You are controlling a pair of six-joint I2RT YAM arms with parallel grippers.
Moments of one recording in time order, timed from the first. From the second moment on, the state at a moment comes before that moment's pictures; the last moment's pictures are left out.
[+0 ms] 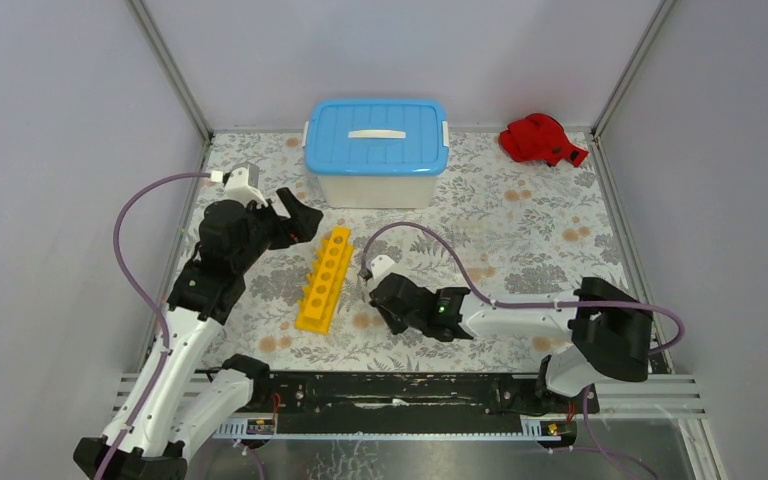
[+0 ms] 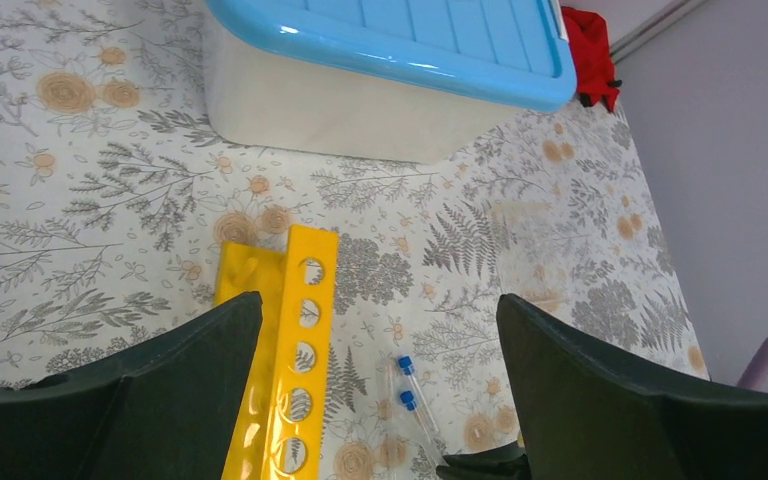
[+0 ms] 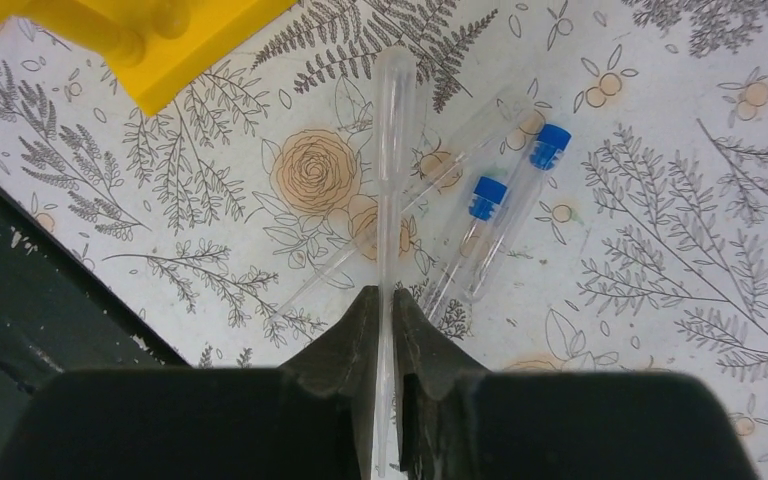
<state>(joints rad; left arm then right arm) -0.29 0.80 0.88 -0.39 0.07 -0.50 1.21 1.55 0.87 -0.17 0.25 0.38</state>
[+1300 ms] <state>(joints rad) -0.29 1.05 0.94 -0.54 0.81 -0.51 1.22 1.24 0.86 -0.05 0.24 -0.01</state>
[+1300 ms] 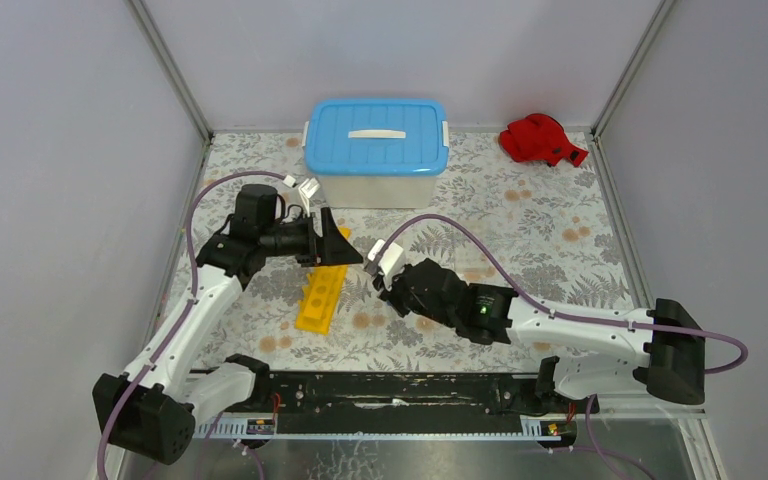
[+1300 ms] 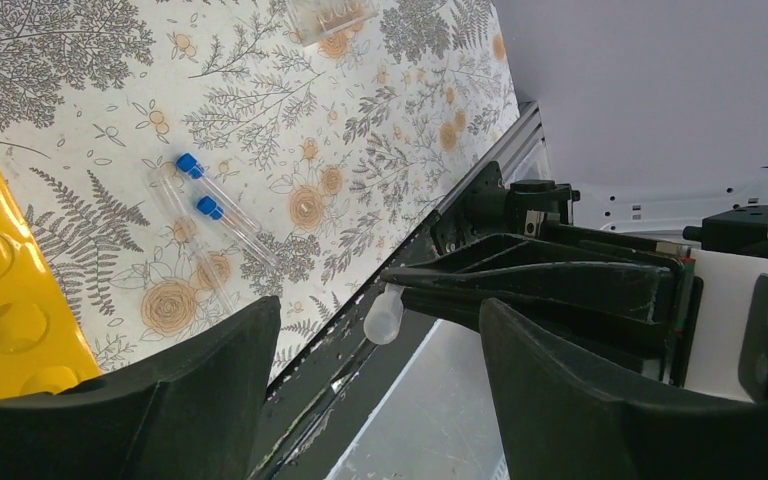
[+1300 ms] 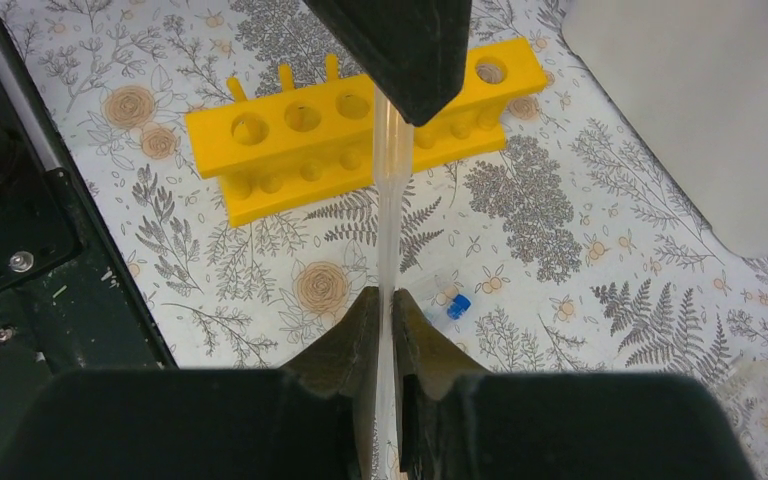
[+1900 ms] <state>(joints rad) -0.29 1.06 0.92 -0.54 0.85 -0.48 1.22 1.31 0.90 -0.05 0.21 -0.03</state>
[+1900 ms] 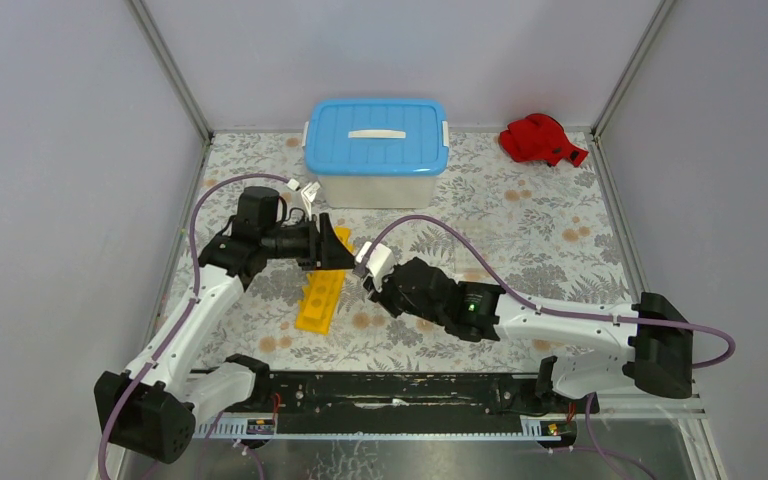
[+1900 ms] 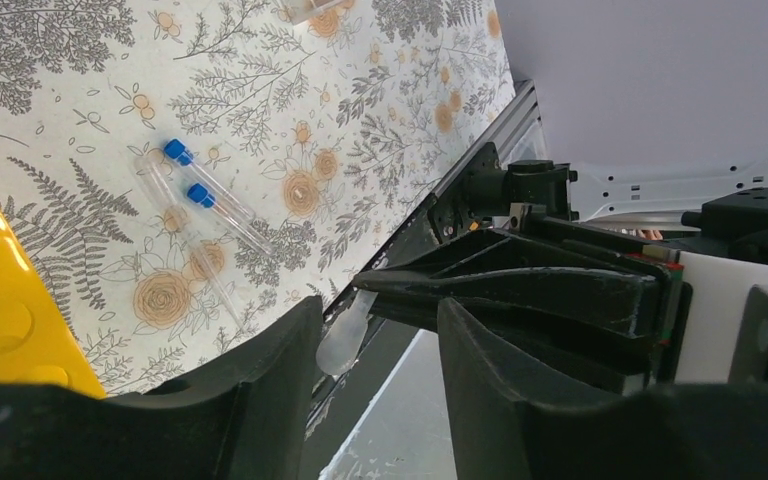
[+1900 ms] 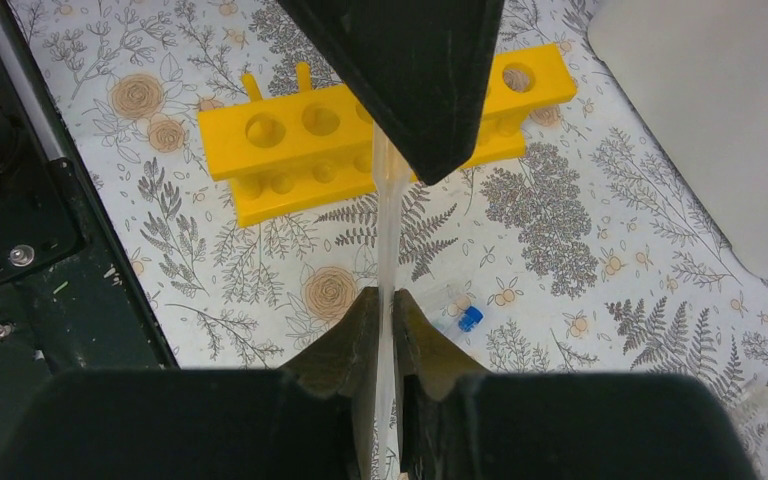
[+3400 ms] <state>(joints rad) -0.30 1.04 1.00 -0.62 0.66 -0.42 1.22 1.33 0.92 -0.06 0.21 -0.04</state>
